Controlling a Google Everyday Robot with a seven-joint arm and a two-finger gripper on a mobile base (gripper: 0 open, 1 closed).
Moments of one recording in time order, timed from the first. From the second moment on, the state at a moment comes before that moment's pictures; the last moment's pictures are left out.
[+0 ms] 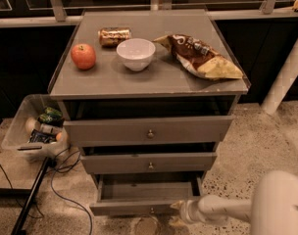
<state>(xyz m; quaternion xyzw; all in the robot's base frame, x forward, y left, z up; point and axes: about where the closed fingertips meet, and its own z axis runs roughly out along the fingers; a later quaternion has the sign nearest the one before) 0.472 -0.141 0.172 -0.62 0.72 0.12 0.27</state>
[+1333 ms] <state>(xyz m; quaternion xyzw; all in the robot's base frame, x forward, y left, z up) 0.526 -0.136 0.165 -0.63 0.72 0.10 0.27</state>
